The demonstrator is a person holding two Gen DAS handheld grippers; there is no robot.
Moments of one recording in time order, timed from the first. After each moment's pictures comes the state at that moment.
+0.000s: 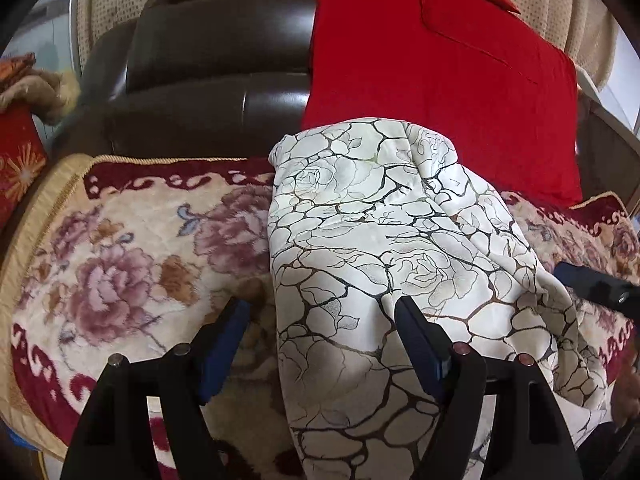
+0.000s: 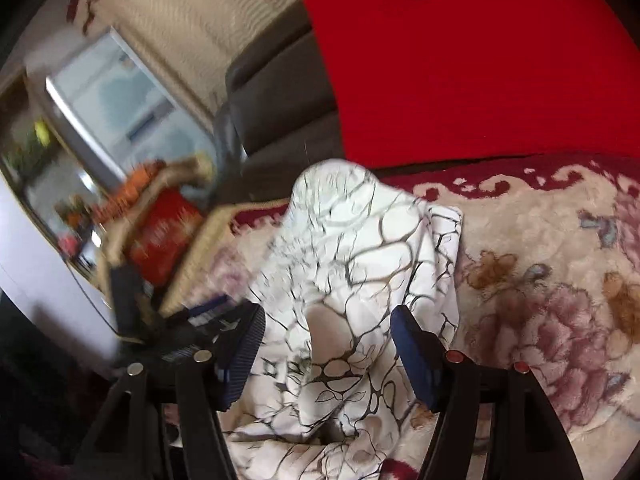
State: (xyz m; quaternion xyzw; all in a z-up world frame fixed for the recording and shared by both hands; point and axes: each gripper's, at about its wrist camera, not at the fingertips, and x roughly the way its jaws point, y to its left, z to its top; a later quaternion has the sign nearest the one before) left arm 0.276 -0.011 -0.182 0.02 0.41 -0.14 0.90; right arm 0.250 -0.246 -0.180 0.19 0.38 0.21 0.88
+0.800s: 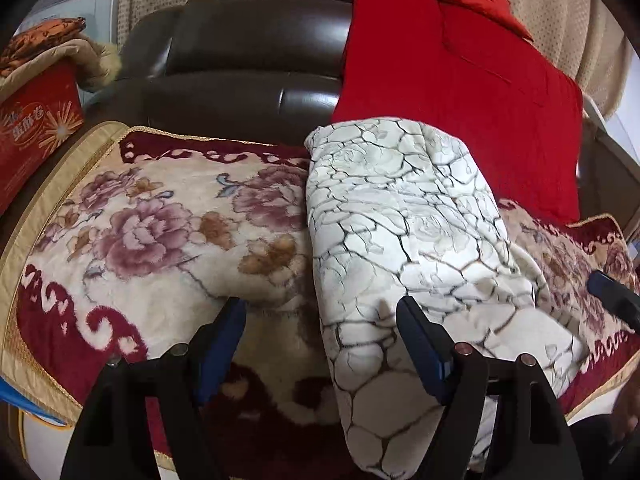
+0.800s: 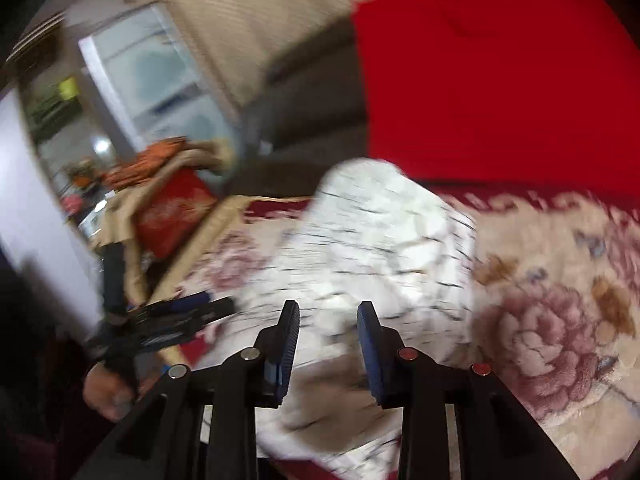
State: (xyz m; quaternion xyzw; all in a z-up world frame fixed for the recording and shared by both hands) left arm 0.215 0.030 -0.183 -0.03 0.40 -0.12 0.91; right arm 0.168 -0.222 -0.152 0.12 0.31 0.25 0.91
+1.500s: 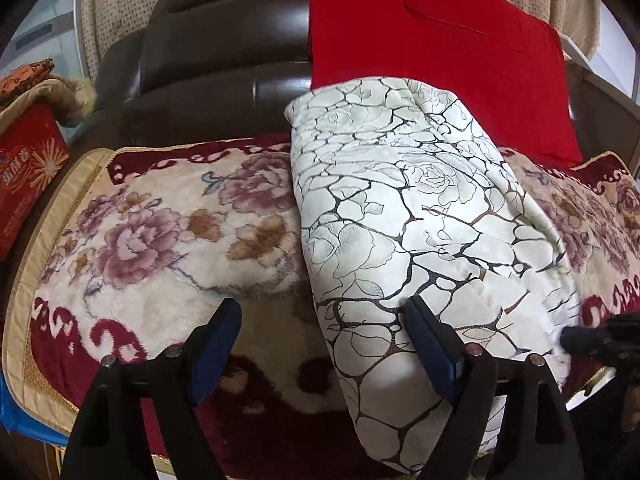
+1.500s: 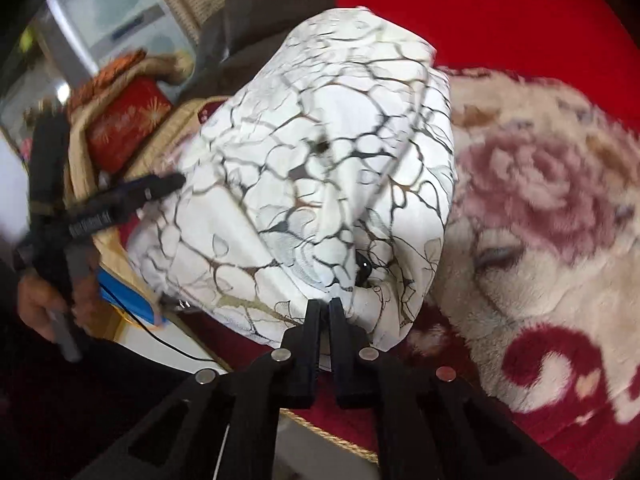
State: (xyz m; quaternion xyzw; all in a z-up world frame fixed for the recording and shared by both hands) left arm 0.218 0.015 -0.209 0.06 0.40 -0.13 0.91; right arm 0.154 -0.222 -0.243 0.13 0.46 0.19 0.86
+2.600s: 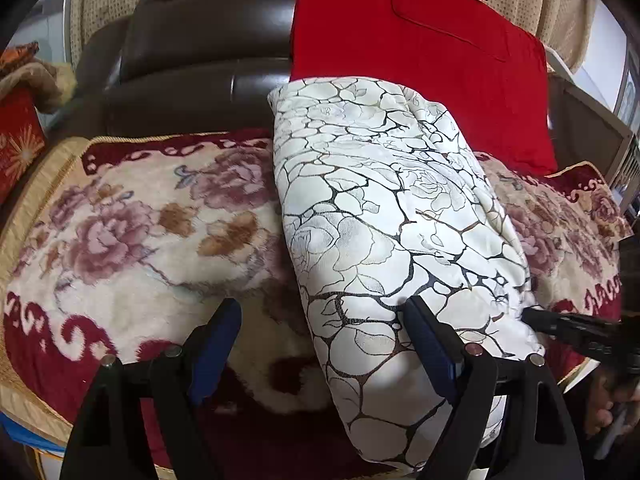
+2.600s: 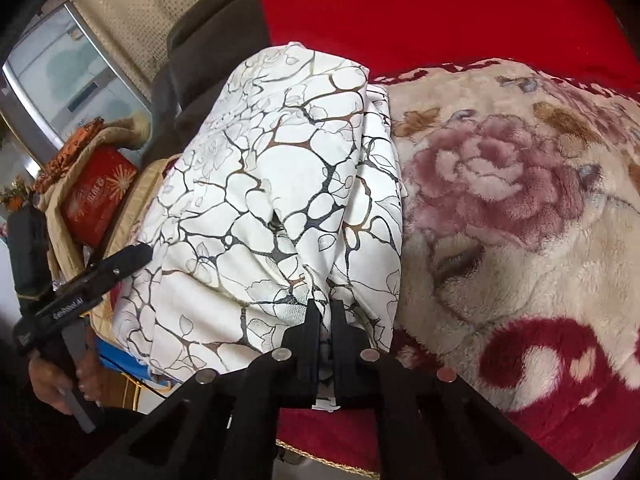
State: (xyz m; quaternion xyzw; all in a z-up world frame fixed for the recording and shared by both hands) left arm 0.216 0.018 -0.211 0.02 0.41 -0.18 0.89; right arm 0.164 -0.238 -0.256 0.19 0.43 0.10 0.88
